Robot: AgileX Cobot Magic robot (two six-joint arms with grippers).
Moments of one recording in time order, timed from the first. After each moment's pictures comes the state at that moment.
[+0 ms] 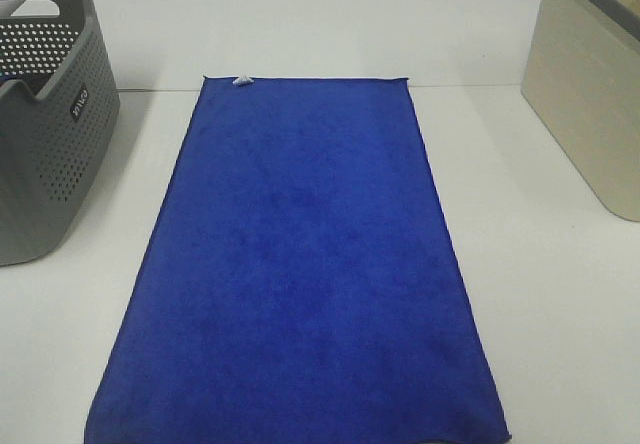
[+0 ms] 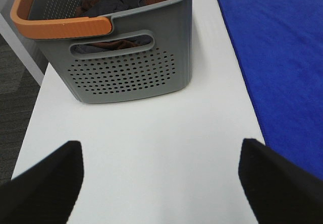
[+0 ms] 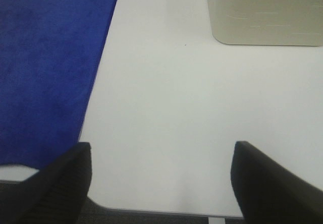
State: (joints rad) left arm 0.06 -0.01 -0.52 -0.02 1.08 0.12; right arm -0.09 0.00 -0.45 0.14 1.11 -0.13
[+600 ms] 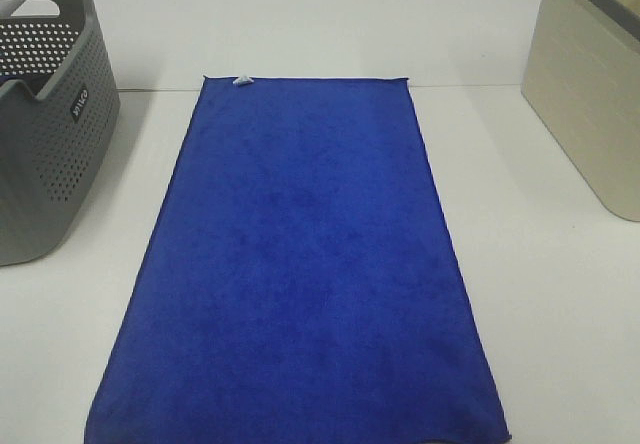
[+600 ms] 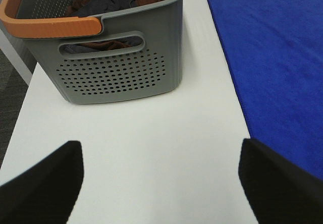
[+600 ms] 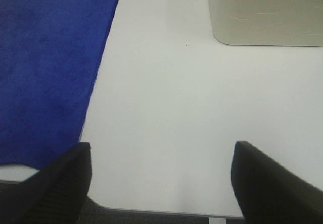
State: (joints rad) left arm 0.06 -0.01 -0.52 -0.05 1.08 0.10; right arm -0.09 0.00 -0.45 0.15 1.11 -0.13
